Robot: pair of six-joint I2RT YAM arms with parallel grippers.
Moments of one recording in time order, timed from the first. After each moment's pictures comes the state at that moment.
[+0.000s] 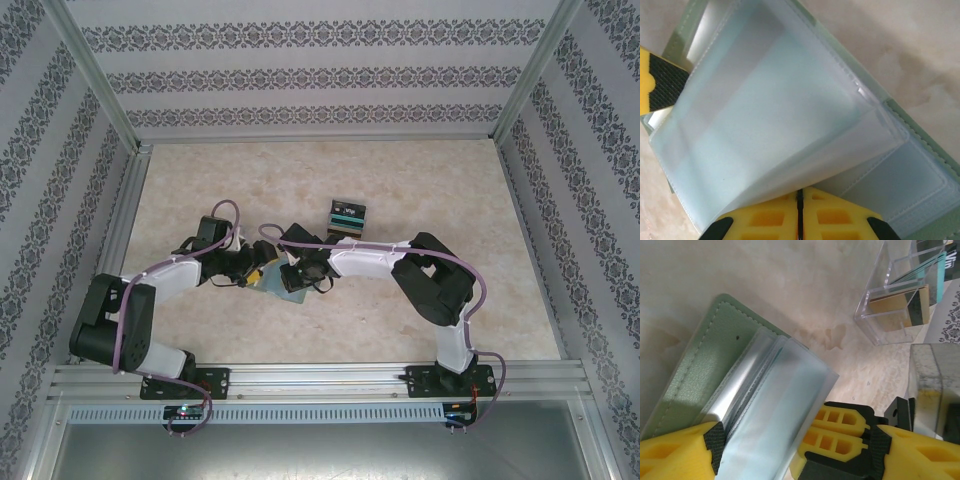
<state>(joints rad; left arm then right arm) -0.21 1.44 0.62 -0.12 0.67 -0.84 0.91 1.97 1.24 -0.39 -0.19 0.52</state>
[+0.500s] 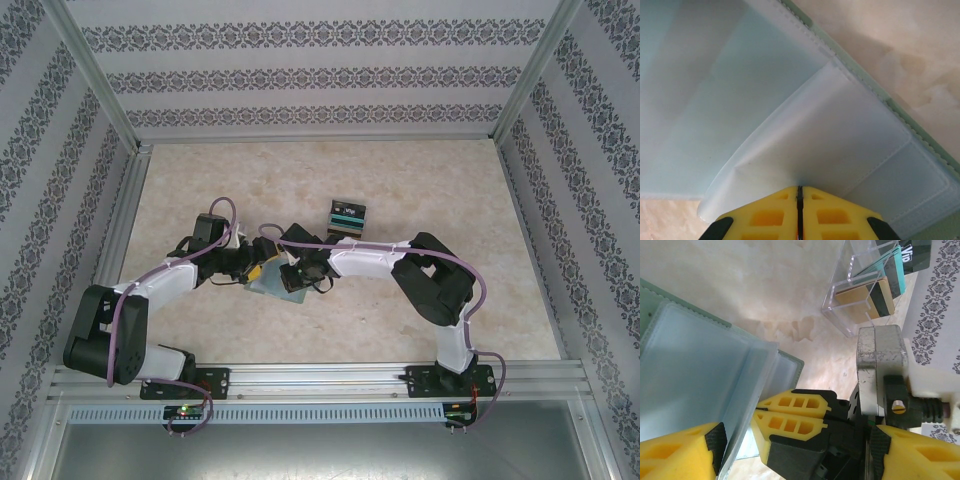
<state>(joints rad) -0.20 1.38 0.62 -0.12 0.72 -0.85 0.91 1.97 1.24 -0.39 -0.19 0.53</state>
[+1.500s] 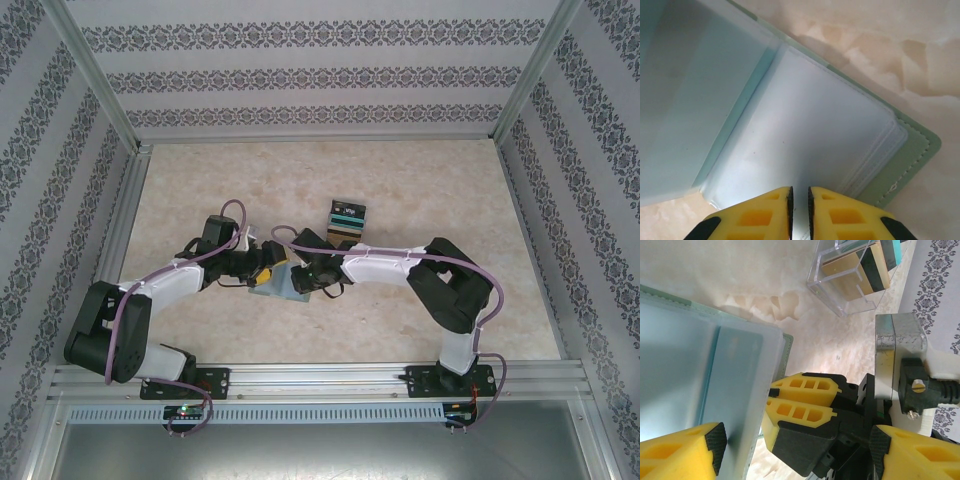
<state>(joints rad) -0.28 1.40 0.61 -0.06 0.74 -0.88 0.90 1.86 1.10 -0.34 -0.10 0.59</state>
